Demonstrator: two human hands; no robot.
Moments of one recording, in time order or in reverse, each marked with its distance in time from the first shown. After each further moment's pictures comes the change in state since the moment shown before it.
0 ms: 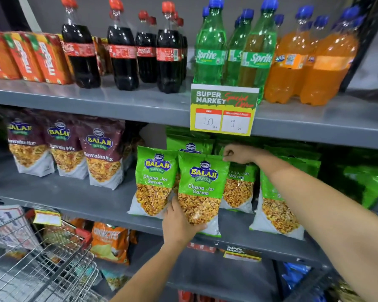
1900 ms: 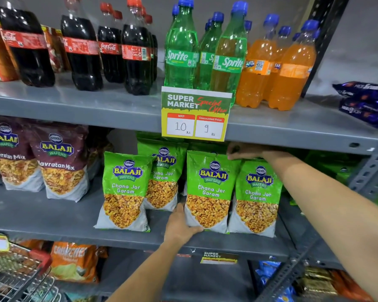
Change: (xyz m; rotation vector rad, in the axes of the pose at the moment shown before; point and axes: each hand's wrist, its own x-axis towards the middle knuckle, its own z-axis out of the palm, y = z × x) left_hand 0.027 0.030 0.054 -0.247 -0.300 0.068; right_hand -0.049 0.055 -0.043 0.084 0.024 0.167
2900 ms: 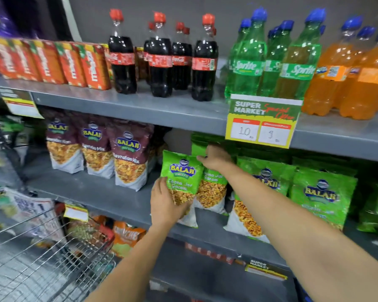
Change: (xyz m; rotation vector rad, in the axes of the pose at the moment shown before) left_hand -0.014 -0.057 -0.145 0.245 0.614 0.100; right_hand 0.059 -0.194 0.111 -0.042 0.214 -0.099
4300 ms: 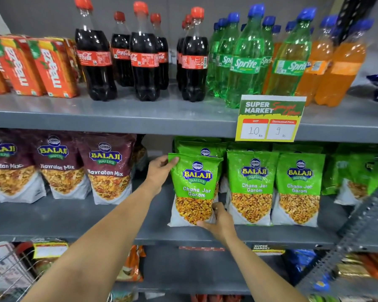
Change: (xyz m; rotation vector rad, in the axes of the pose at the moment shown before) left_hand 0.128 0.015 -0.011 -0.886 -0.466 -0.168; right_hand -0.126 0.041 0.142 0.612 0.119 0.387
